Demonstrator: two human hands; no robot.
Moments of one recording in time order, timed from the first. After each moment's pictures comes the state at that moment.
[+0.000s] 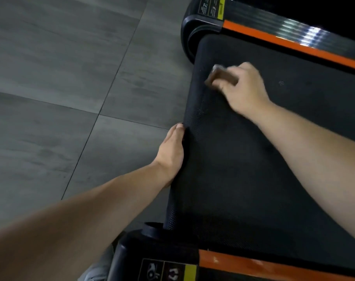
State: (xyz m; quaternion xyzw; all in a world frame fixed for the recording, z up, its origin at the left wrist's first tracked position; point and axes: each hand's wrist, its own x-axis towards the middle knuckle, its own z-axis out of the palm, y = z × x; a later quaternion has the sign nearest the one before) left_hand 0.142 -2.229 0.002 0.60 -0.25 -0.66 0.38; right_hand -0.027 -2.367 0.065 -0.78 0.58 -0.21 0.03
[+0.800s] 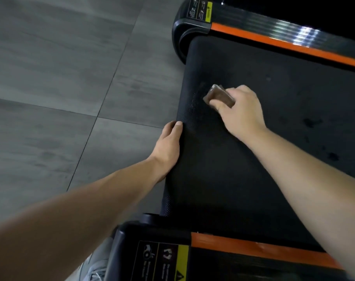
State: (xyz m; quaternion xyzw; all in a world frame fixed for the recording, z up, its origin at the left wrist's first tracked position) left_hand 0.142 -2.228 0.004 0.60 -0.33 -0.63 0.38; right_hand -0.039 -2.300 0.058 -0.74 0.63 -0.23 0.05
